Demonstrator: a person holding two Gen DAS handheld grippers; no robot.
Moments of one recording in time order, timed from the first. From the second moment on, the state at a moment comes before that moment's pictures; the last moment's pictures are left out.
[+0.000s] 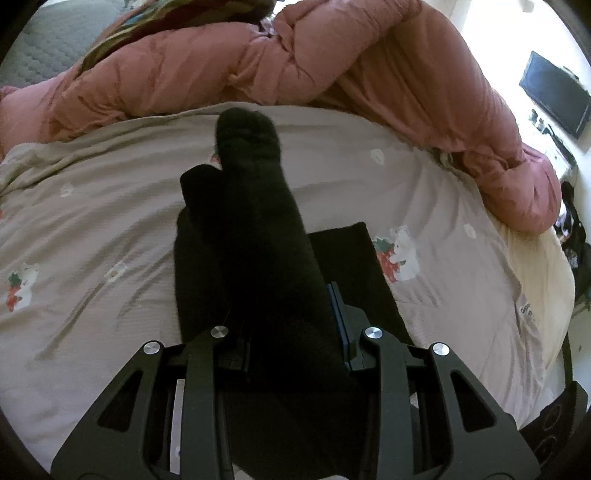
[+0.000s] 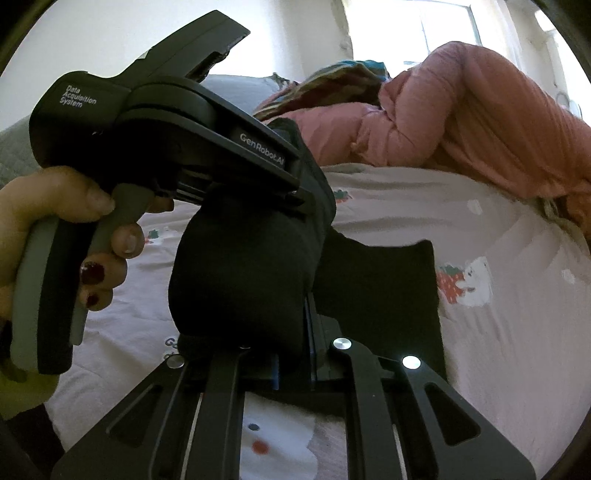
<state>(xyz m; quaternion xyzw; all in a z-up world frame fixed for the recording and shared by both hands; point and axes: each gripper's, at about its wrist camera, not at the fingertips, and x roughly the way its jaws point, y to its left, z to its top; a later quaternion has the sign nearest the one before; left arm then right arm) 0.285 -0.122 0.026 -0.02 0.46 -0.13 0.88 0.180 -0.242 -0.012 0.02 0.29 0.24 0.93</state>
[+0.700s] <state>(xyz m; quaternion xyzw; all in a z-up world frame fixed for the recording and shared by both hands) 0.293 -0.134 0.005 -0.10 0.47 -0.19 0.86 0.197 -0.272 -0.041 0.09 0.35 0.22 0.91</state>
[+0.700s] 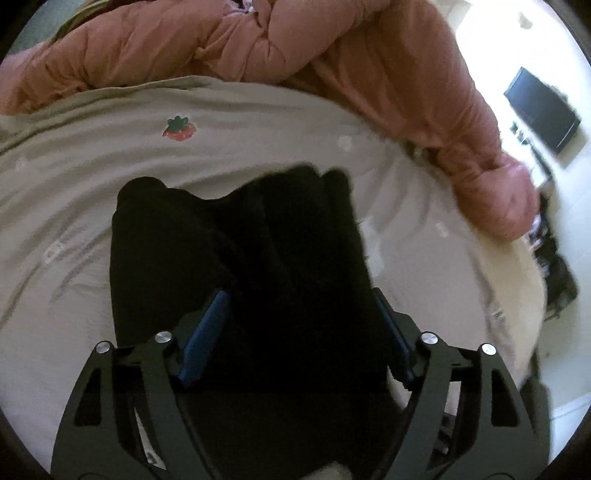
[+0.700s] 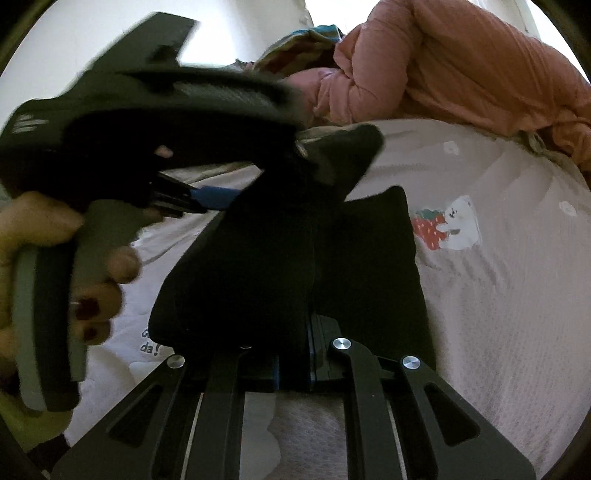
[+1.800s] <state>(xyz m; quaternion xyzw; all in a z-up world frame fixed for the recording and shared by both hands) 0.247 -0.064 -0.036 -0.06 0.45 -0.11 0.88 0.312 -0.331 -0.034 0.20 0.47 0.17 0.84</state>
